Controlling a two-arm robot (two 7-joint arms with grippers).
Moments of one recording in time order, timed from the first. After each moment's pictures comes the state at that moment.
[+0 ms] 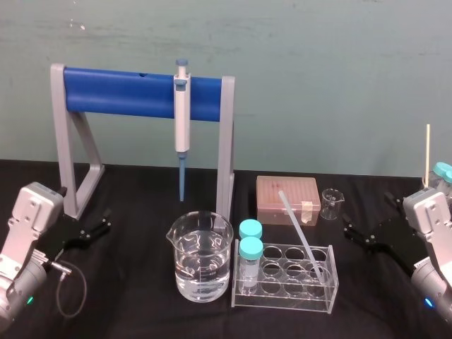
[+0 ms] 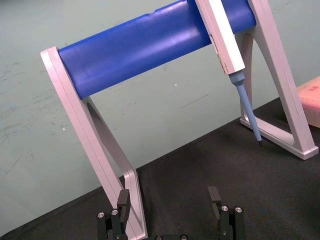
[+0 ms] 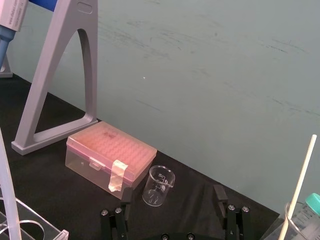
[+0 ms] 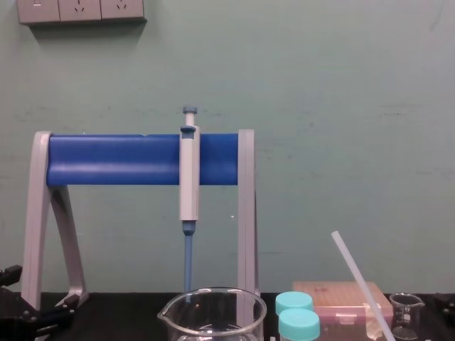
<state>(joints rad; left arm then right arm) -0.20 0.60 0.45 -1.41 -0.25 -0.12 0.03 0.20 0.60 -0.45 -1.41 0.25 -0.12 -0.03</state>
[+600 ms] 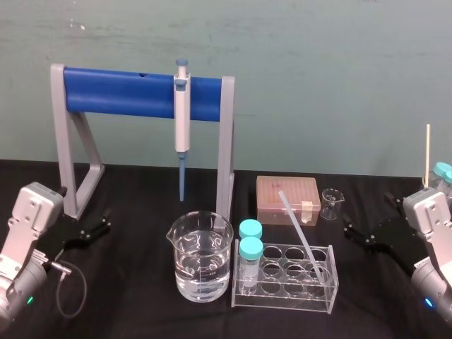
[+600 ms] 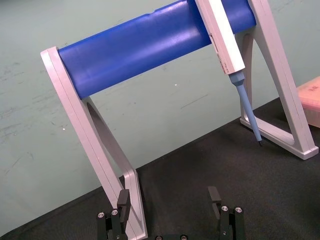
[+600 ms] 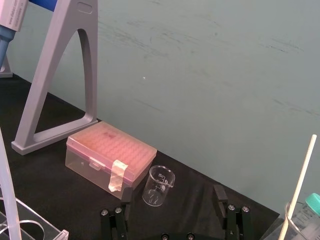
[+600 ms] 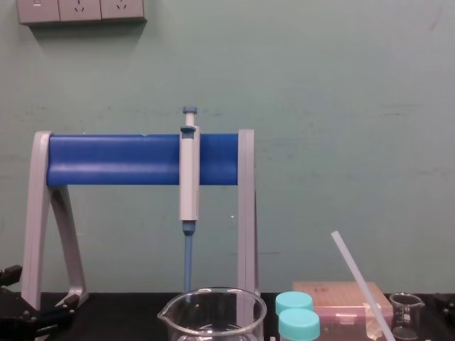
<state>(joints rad) -0.20 0.60 0.45 -1.41 -0.25 -0.12 0.03 0.20 0.60 -0.45 -1.41 0.25 -0.12 -0.03</state>
